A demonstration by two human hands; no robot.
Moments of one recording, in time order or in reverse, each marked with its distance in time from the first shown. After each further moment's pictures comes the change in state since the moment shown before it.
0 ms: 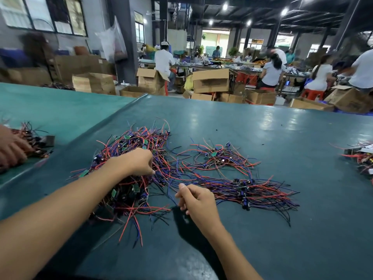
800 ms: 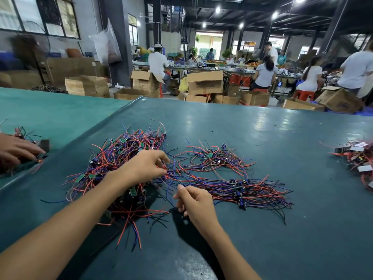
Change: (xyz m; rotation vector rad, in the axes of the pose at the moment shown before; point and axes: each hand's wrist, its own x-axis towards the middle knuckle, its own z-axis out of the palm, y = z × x) left_hand -0.026 0.025 0.003 -0.430 0.226 0.199; right_hand 0.001 0.007 0.002 0.080 -0.012 0.042
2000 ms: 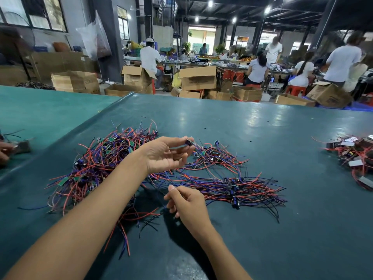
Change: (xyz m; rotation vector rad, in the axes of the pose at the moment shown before) left_hand 0.044 0.065 0.007 -1.712 -0.391 -0.417; right_hand 0.004 0.002 0.000 0.017 0.007 0.010
